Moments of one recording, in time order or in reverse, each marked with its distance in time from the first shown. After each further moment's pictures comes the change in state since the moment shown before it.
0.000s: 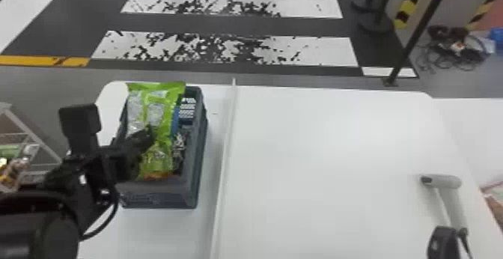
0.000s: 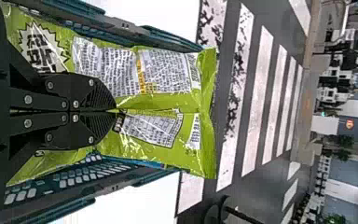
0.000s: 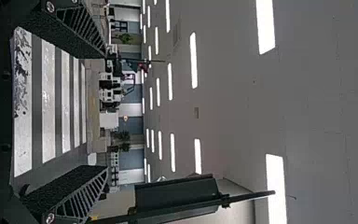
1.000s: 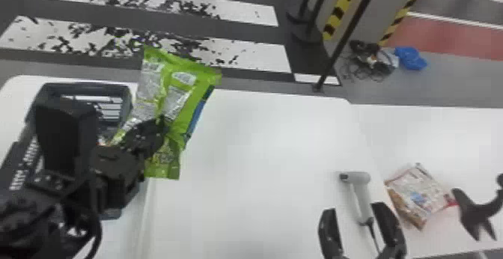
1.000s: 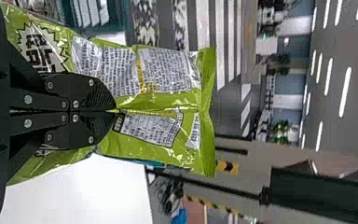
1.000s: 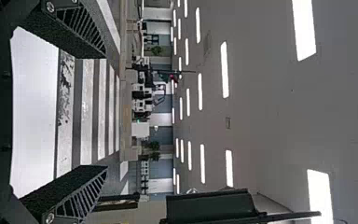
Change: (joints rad) left arm 0.143 0.003 -0.397 -0.314 -0.200 -0.051 -0.050; right arm -0.051 -0.008 0.000 0.008 -0.013 0.195 0.058
